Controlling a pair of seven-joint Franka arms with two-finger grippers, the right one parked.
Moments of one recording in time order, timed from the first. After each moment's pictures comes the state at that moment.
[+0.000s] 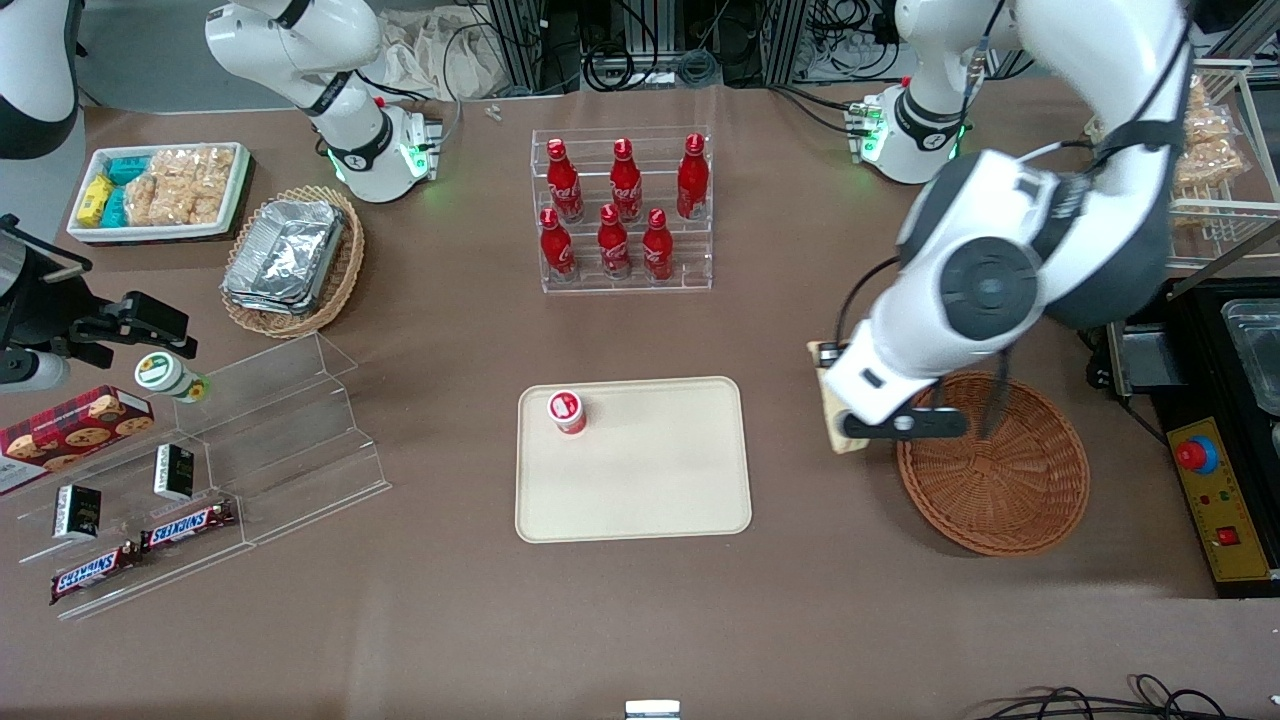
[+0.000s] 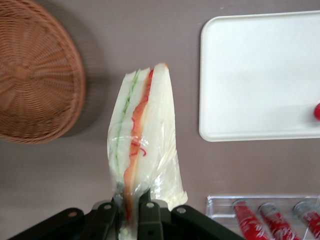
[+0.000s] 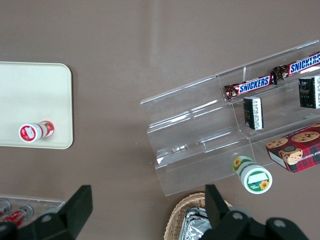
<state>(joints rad) -0.13 0.46 -0.41 -1.34 0.11 1.60 -0.53</state>
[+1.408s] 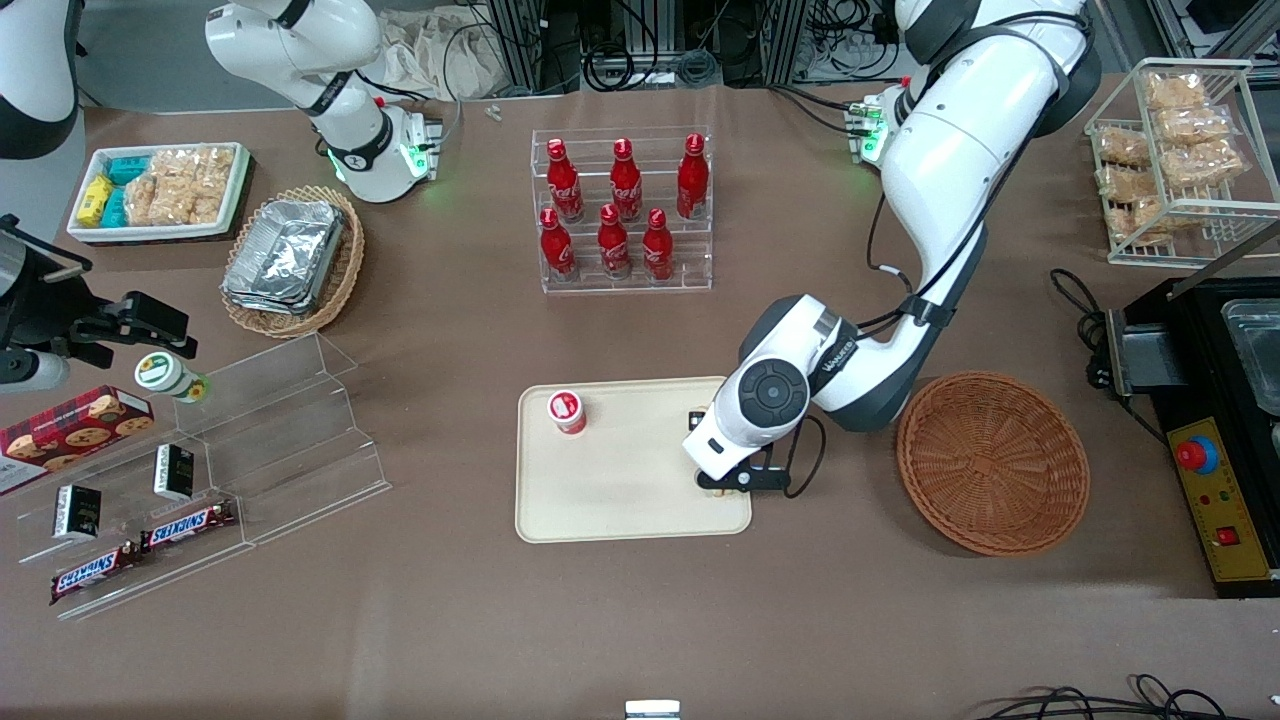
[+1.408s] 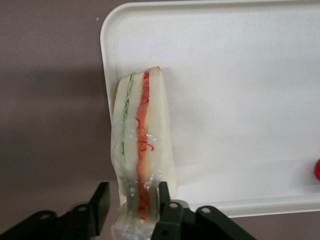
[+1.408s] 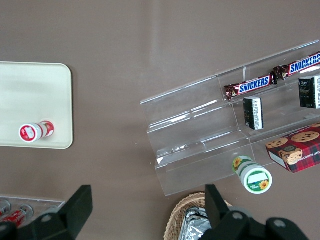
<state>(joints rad) -0.27 0.81 -0.41 -1.34 0.18 2.00 -0.66</state>
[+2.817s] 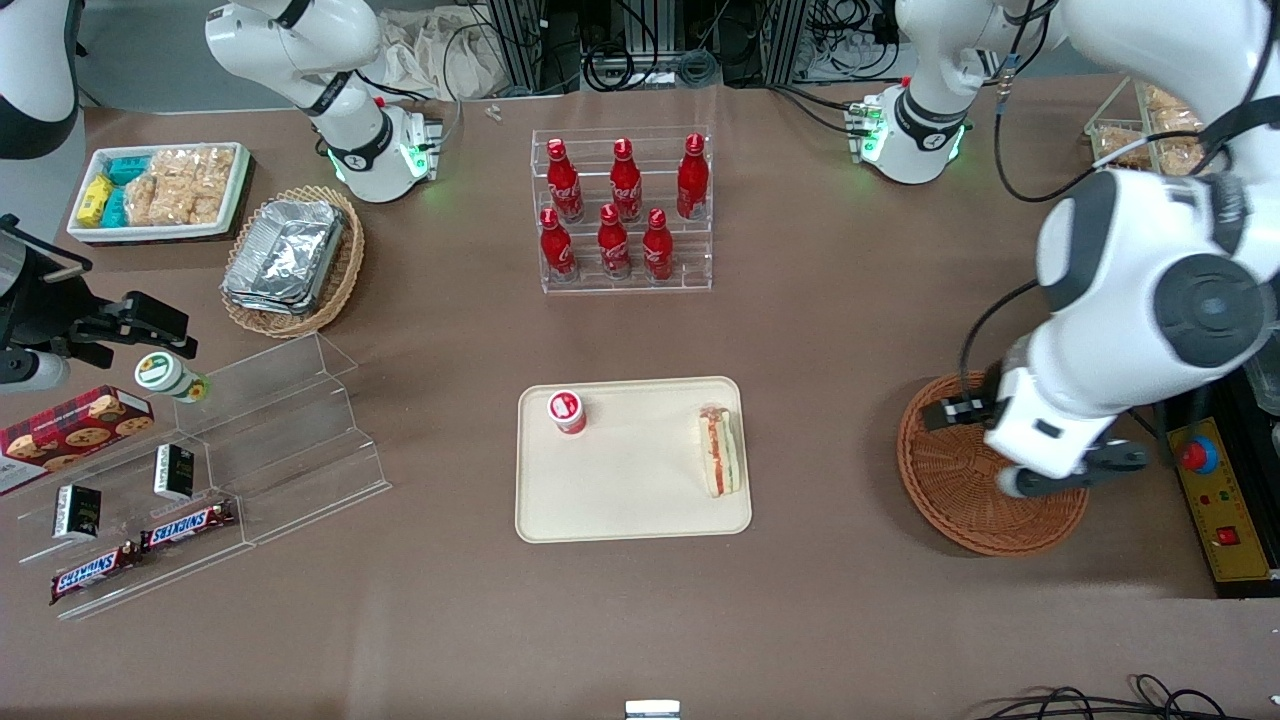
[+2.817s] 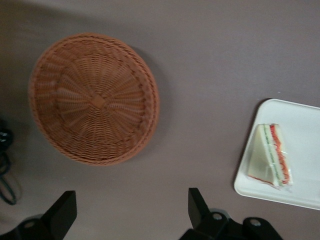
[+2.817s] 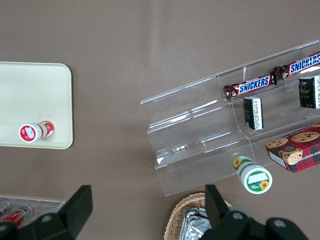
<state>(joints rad) -0.26 0.39 0.09 -1.30 -0.03 1.60 -0.40</state>
